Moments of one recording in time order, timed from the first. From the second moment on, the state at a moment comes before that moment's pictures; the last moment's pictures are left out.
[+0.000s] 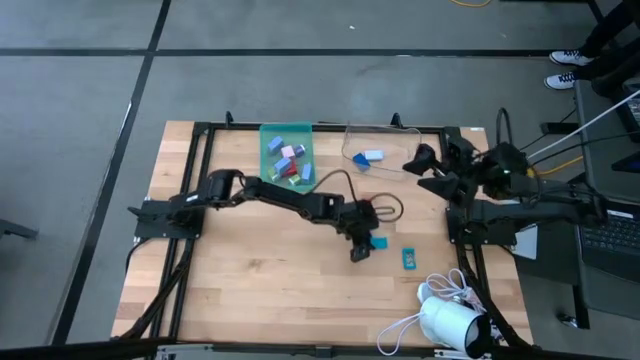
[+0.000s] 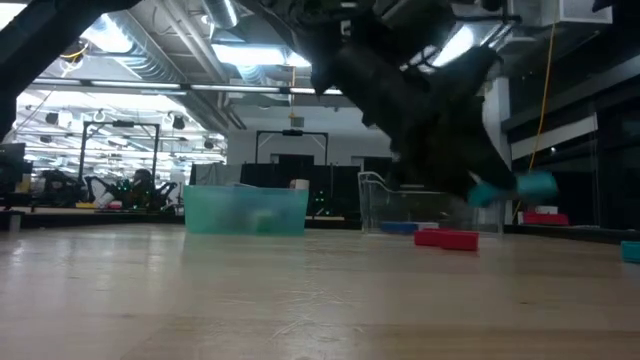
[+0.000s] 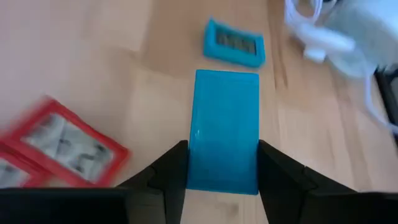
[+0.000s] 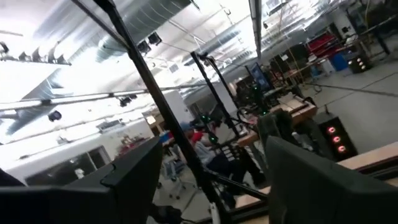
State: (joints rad) left arm -0.05 2.27 1.72 -0.19 0.18 -0.33; right arm -0.15 0.64 0.61 0.40 -0.35 0.67
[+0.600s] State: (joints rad) left arm 0.21 2.07 1.72 -0.09 0.18 -0.30; right arm -0.18 0.00 0.61 -0.32 -0.09 0.63
